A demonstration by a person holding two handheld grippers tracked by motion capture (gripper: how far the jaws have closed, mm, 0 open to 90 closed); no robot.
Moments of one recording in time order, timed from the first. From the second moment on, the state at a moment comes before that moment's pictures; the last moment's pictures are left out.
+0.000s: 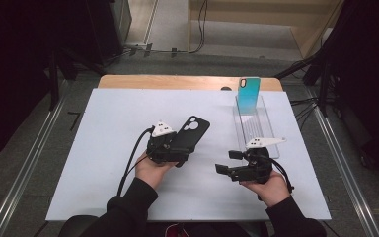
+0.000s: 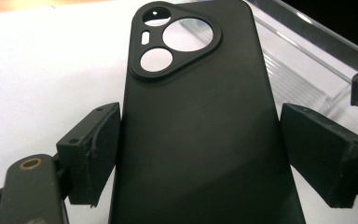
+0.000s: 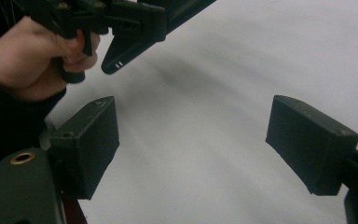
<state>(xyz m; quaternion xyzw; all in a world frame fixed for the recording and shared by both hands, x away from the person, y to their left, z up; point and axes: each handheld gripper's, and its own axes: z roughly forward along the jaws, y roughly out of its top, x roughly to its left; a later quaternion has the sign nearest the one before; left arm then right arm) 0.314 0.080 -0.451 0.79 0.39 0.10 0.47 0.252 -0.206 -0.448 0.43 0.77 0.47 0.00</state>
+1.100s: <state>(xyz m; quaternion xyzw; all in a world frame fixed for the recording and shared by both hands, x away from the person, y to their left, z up) 0.271 0.071 -0.484 0.72 0.41 0.18 0.53 0.290 -0.181 -0.434 0.50 0.72 0.49 -0.02</state>
